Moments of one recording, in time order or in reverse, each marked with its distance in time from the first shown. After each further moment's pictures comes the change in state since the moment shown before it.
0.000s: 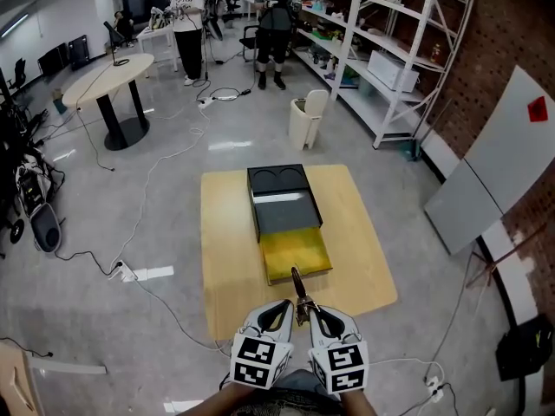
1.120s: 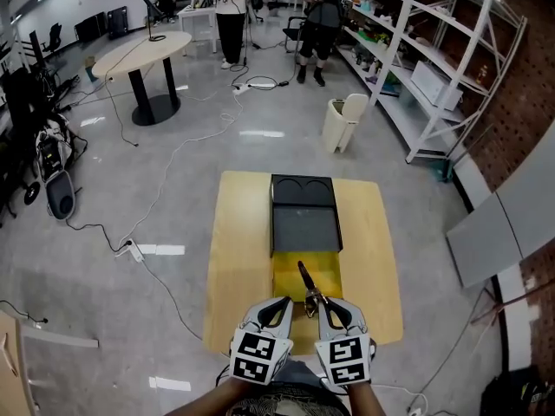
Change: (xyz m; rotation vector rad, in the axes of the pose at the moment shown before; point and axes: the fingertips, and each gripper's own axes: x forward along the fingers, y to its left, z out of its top) left arm 0.350 0.198 0.130 -0.074 0.005 0.153; right arm 0.346 -0.252 0.131 -0.244 0.061 0.095
